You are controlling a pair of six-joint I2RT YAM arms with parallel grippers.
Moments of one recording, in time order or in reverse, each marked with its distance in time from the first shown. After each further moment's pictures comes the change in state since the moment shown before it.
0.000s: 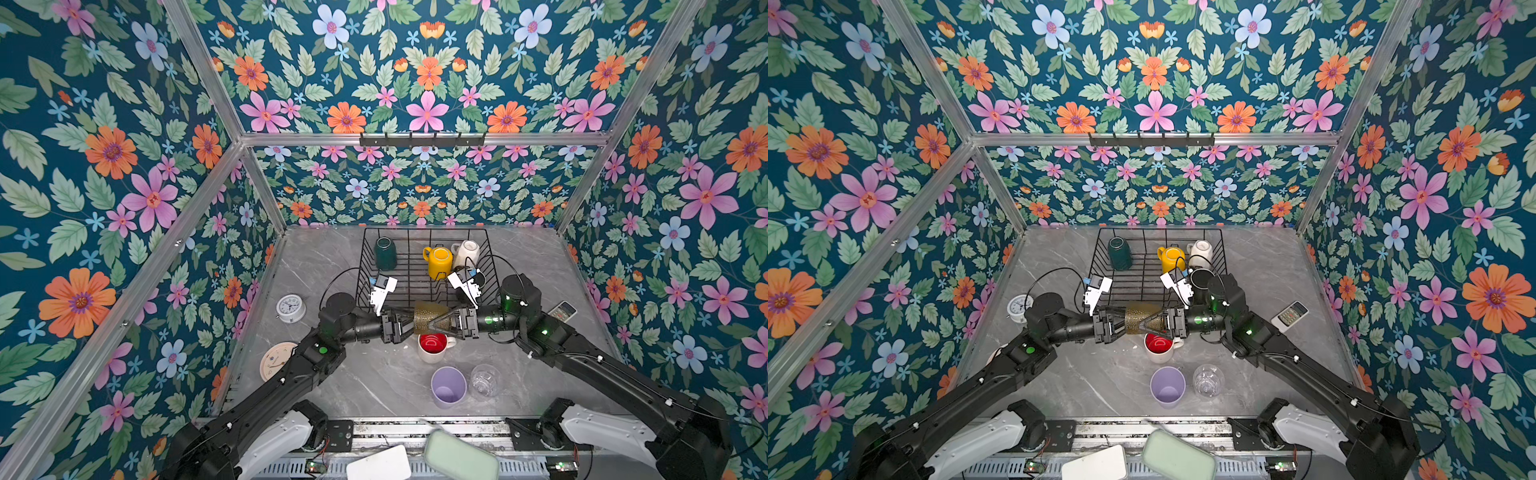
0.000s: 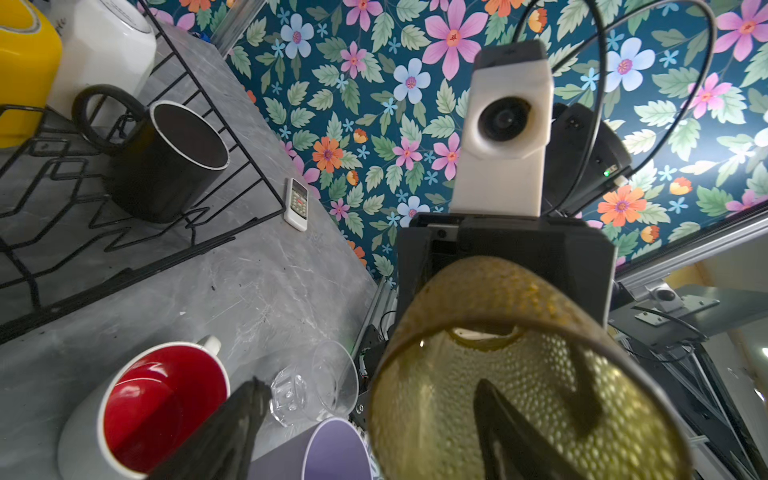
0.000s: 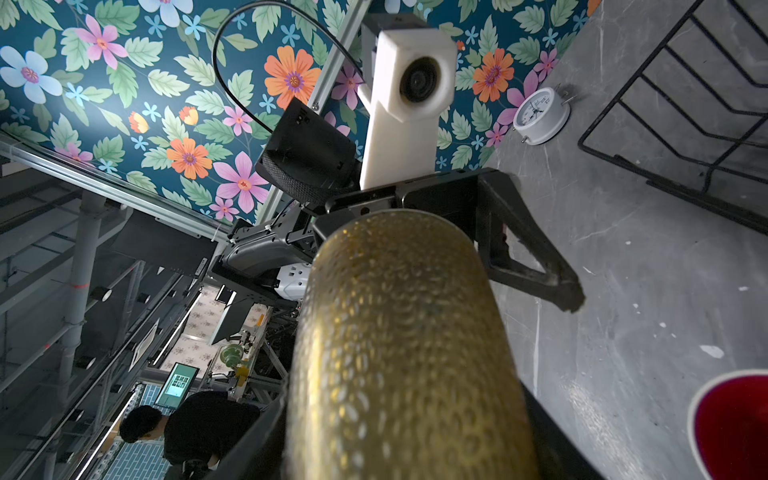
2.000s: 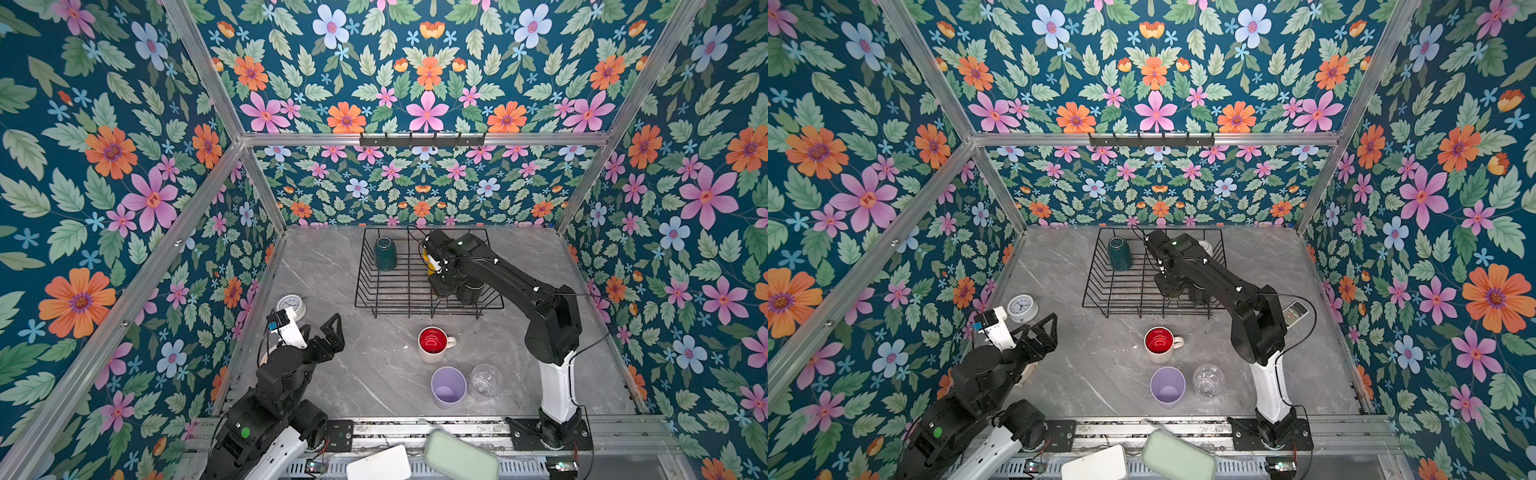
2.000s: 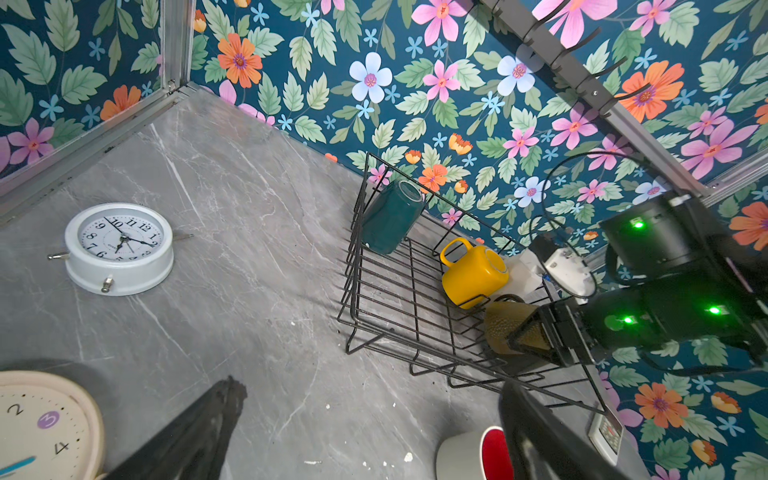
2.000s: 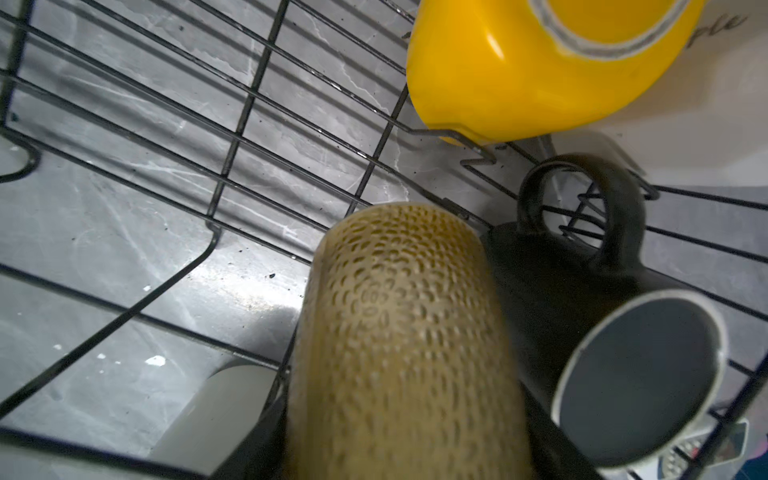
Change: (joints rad) left arm 0.010 -0.706 0.051 -0.929 -1.154 0.113; right arm -0.024 0.991 1.097 -1.255 1.035 -0.647
